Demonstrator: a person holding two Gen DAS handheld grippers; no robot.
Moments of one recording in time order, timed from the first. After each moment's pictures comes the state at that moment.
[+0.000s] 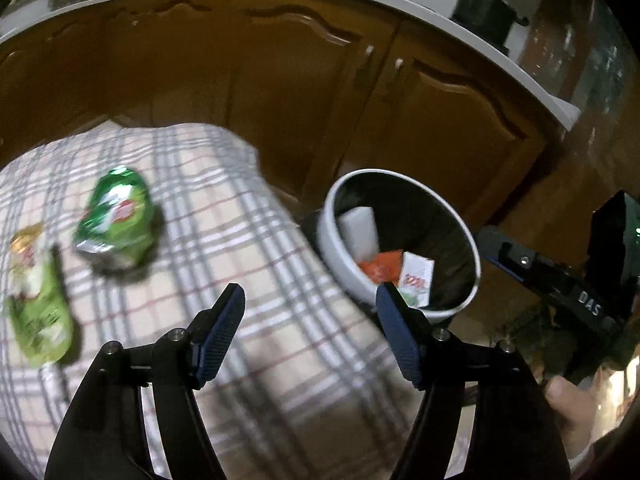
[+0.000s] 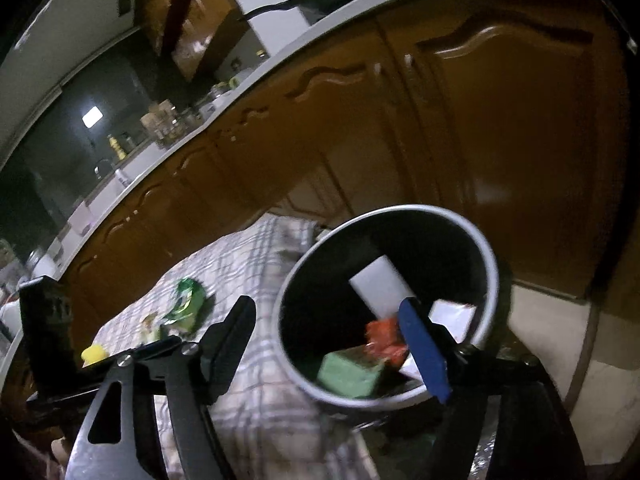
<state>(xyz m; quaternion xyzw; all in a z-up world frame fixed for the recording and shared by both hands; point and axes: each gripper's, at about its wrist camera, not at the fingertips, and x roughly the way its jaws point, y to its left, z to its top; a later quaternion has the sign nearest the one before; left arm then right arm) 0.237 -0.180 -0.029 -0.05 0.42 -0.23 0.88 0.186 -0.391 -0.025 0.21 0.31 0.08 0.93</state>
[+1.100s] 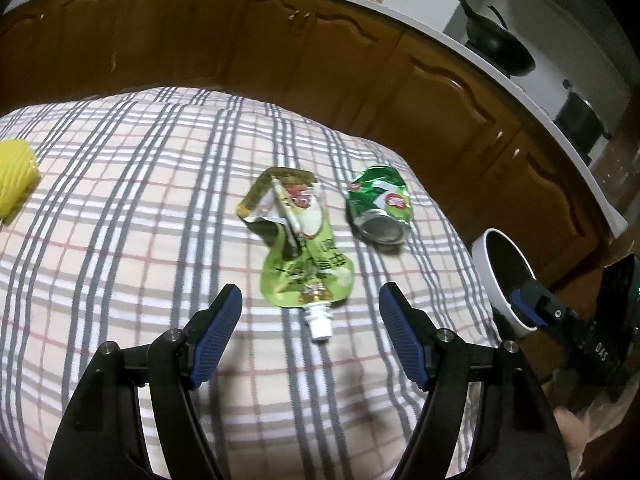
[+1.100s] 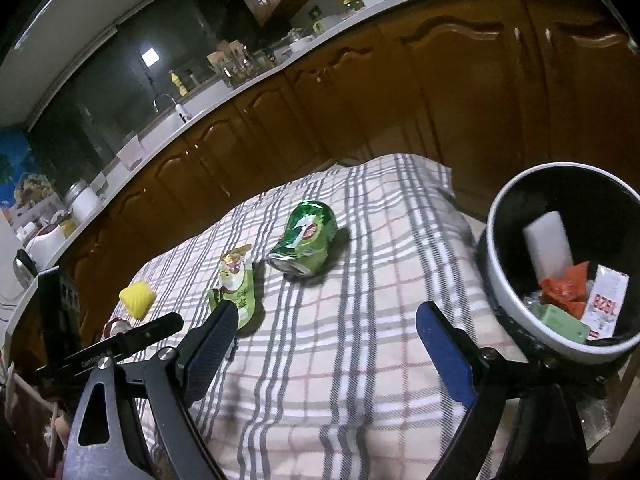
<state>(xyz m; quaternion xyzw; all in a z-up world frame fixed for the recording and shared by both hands) 0.204 0.030 -0.047 -0.17 0.41 -0.08 0.89 0.204 -0.242 -0.033 0.17 0.34 0.19 0.91</state>
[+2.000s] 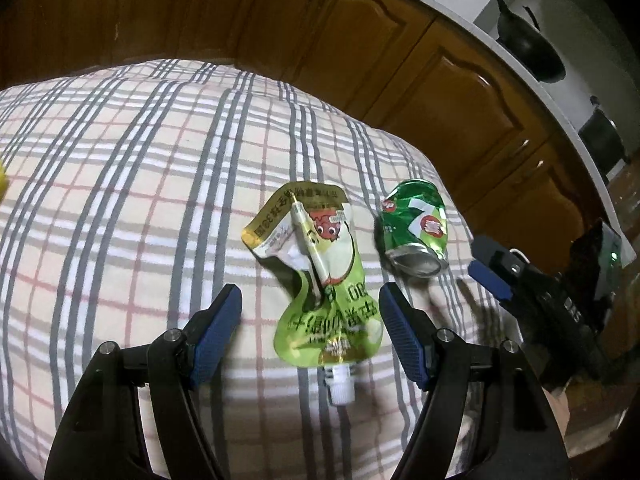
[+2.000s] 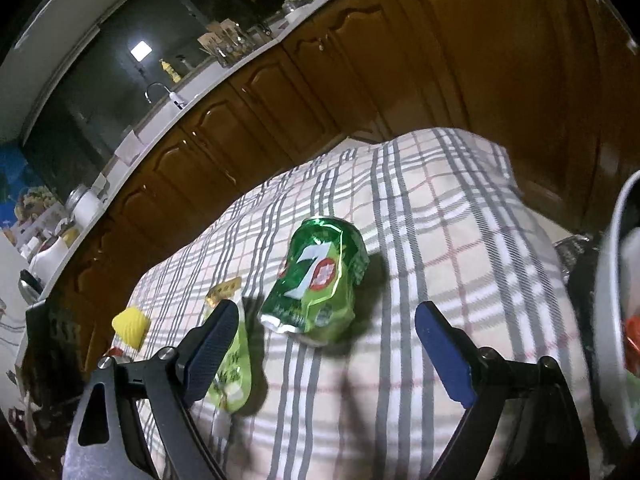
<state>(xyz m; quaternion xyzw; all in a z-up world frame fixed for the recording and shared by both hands) 0.271 0.044 -0.068 -0.20 0.45 -0.07 0.87 0.313 -0.202 -0.065 0.20 0.40 0.22 0.87</state>
